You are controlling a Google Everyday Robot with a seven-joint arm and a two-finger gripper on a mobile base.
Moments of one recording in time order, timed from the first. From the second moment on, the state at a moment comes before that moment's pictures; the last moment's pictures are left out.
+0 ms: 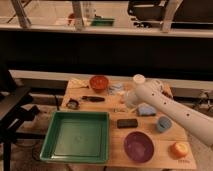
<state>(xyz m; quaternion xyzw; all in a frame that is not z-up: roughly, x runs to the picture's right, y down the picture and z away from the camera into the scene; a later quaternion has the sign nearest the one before) 0.091 0.082 0.828 -0.11 -0.24 -0.19 0.95</state>
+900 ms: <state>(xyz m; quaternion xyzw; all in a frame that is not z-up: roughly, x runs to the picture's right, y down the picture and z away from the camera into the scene) -0.030 0.028 0.868 -0.04 -0.32 -0.24 0.91</state>
